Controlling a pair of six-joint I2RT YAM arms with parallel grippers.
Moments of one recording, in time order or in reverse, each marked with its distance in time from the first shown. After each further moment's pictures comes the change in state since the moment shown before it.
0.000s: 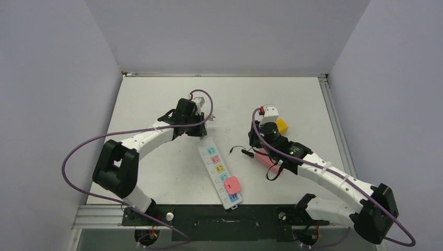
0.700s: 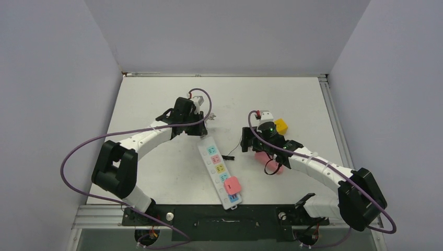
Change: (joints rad) left arm 0.021 -0.009 0.000 0.008 0.064 -0.012; right arm -0.164 0.209 -0.134 0.125 -0.242 -0.011
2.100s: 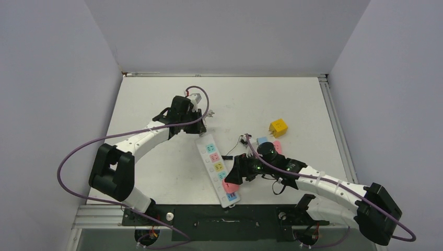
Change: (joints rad) left arm 0.019 -0.034 0.000 0.006 0.006 -0.005; right arm 0.225 -0.214 -0.201 0.091 -0.610 0.219
